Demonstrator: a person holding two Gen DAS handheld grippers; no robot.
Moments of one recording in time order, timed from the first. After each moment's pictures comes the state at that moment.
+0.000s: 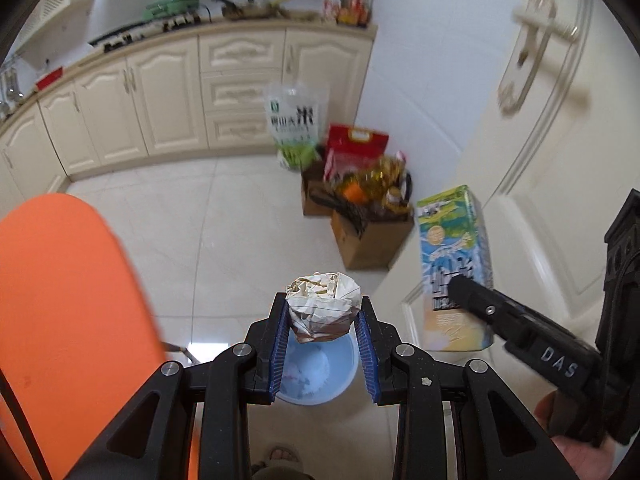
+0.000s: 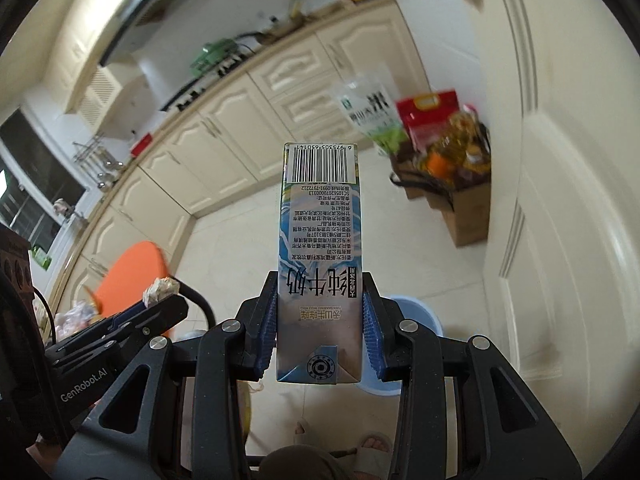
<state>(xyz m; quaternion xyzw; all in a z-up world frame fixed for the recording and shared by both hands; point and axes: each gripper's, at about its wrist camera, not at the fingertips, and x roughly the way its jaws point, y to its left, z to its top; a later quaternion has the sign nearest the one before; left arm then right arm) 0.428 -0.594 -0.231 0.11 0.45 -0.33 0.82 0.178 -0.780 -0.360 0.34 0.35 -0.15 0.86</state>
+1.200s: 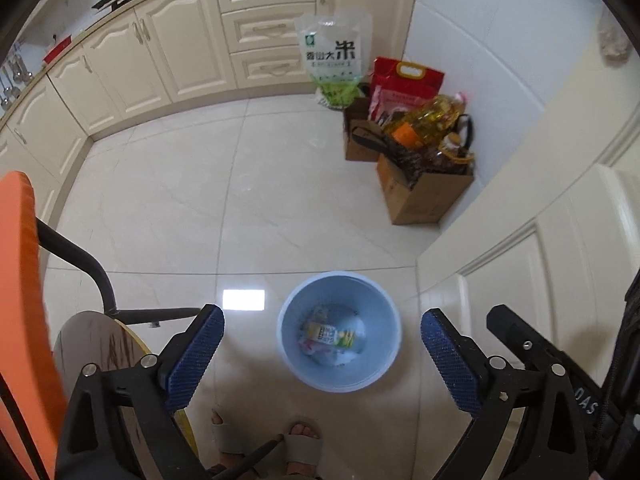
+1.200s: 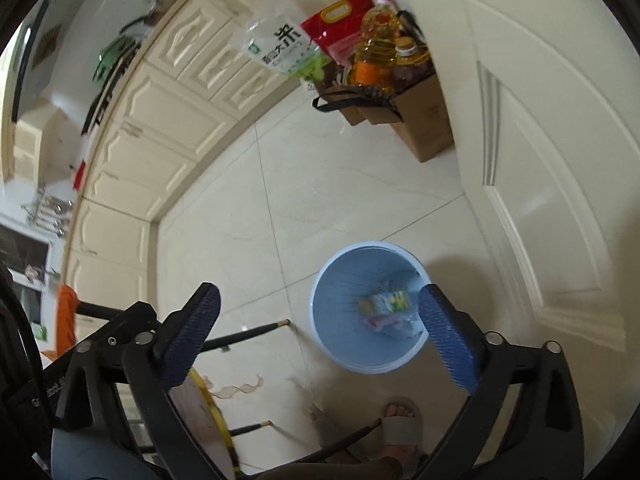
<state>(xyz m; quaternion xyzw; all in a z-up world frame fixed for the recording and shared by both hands) 0.508 -0.729 -0.336 0.16 0.52 -0.24 0.80 0.184 -0.841 -0.486 0.46 0.39 -0.21 0.77</state>
